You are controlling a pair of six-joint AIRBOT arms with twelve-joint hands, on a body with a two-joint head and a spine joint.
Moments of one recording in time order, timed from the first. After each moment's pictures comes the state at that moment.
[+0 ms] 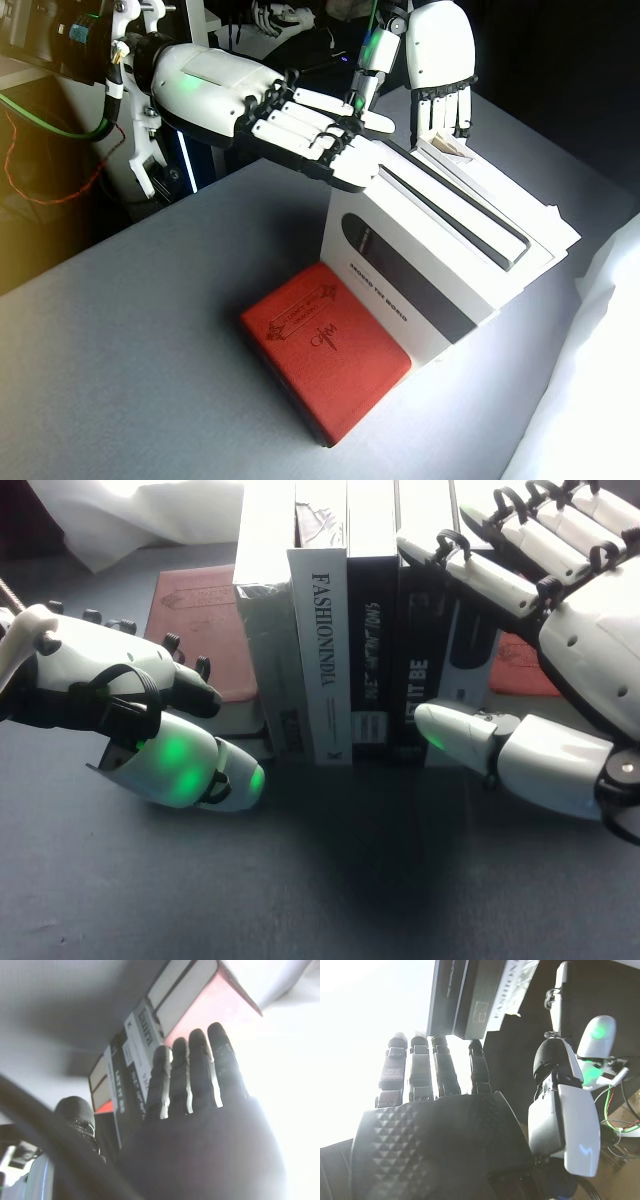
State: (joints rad) left arm -0.35 -0.71 0.53 0.59 0.96 0.25; right arm -0.24 -0.84 0.40 0.68 1.13 -1.99
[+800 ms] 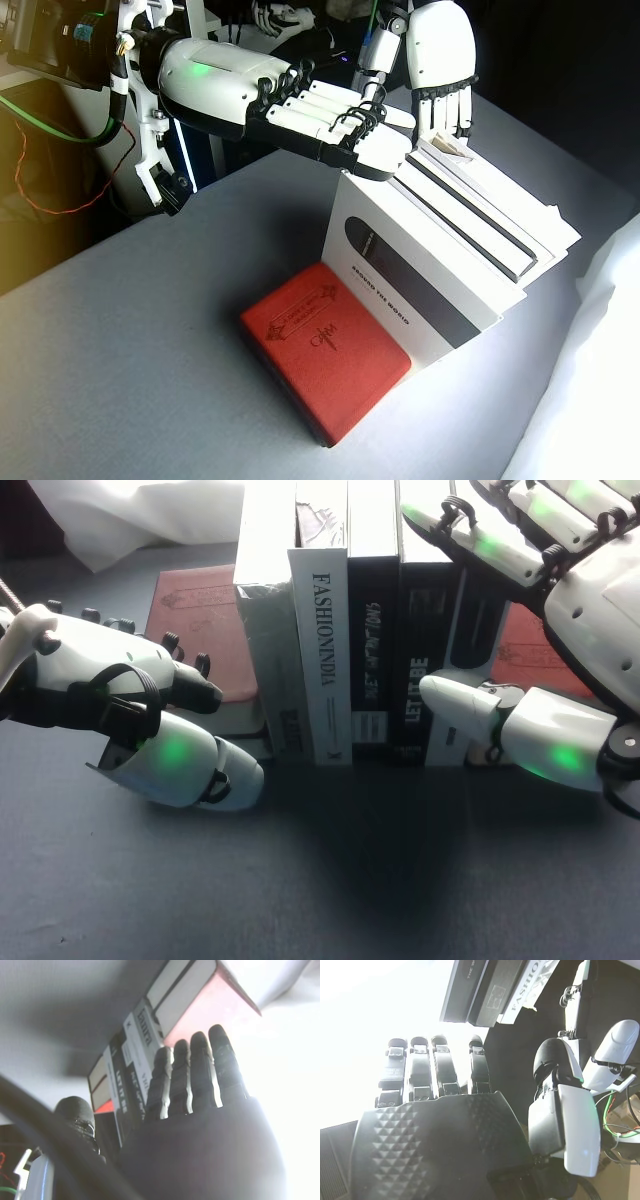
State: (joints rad) left arm -0.35 -0.71 0.53 0.59 0.96 0.25; right arm -0.22 -0.84 0.42 0.68 1.16 -2.04
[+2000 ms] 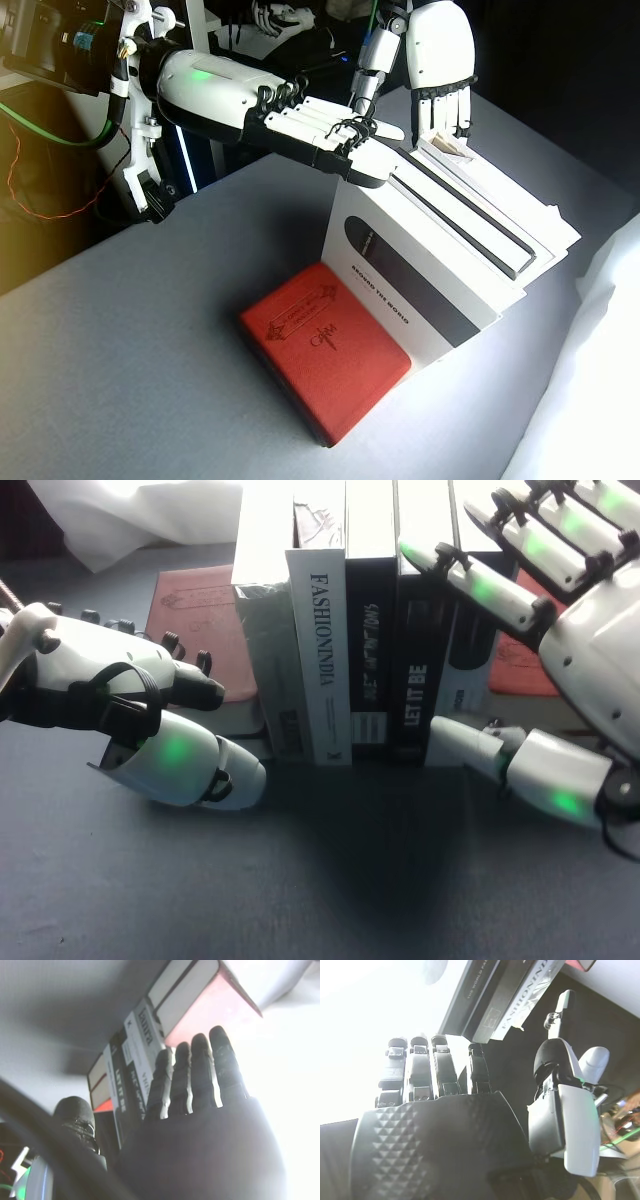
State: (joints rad) left arm -0.35 -0.71 0.53 0.59 0.96 0.24; right arm -0.28 -0.84 0.39 0.63 1.13 -2.20
